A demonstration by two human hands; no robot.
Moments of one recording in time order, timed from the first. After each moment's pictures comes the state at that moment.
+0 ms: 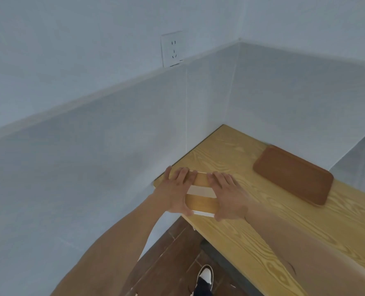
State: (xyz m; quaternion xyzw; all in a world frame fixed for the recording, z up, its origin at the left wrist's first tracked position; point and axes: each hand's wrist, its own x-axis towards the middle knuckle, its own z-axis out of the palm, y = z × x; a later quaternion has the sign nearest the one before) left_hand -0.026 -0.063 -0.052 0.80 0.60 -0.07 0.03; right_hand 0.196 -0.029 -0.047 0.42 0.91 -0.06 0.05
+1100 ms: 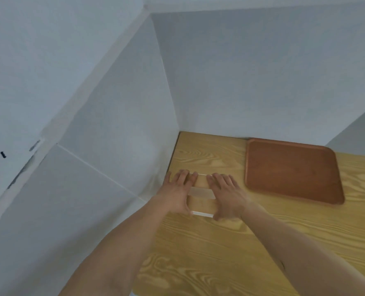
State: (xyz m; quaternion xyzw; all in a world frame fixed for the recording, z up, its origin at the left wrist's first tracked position) left_hand 0.014 0.294 -0.130 0.88 0.41 -0.22 0.10; right_hand 0.215 0.225 -0.146 0.62 0.76 -0.20 0.07
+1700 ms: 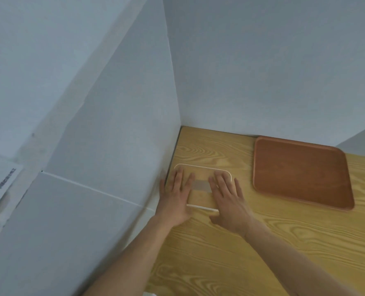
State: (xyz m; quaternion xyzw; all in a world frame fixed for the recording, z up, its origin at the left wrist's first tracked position) left_hand -0.010 0.290 -0.166 0.85 0.48 -0.11 0.17; right_hand 0.183 0.224 -0.155 0.66 0.72 -0.19 0.07
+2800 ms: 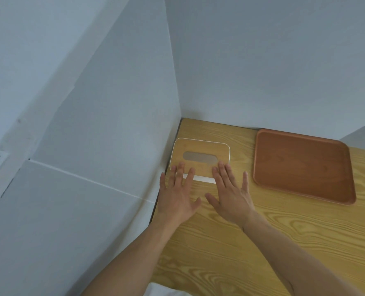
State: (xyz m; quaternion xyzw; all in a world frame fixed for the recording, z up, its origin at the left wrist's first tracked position) left_hand 0.001 0.271 -0.165 0.83 0.54 -0.09 0.10; right_hand 0.185 0.224 -0.164 0.71 0.68 -0.20 0.04
